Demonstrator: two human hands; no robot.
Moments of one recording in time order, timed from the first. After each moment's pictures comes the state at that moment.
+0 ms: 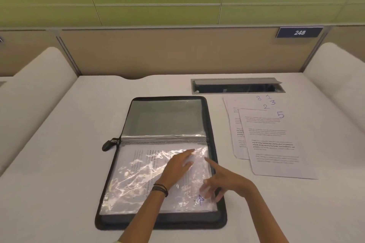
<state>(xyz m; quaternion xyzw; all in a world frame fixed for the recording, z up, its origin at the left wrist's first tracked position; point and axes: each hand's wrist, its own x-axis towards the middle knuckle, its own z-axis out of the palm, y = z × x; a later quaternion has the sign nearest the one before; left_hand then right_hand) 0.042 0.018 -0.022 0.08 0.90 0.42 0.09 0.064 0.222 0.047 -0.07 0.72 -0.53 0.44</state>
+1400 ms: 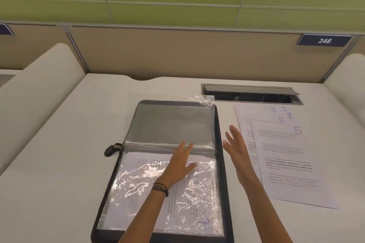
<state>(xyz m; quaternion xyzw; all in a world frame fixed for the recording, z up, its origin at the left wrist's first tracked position) -0.001 0.005 -0.005 0.07 0.93 0.34 0.13 -0.019 0.205 0.048 -0.02 0.73 -0.68 0.04</state>
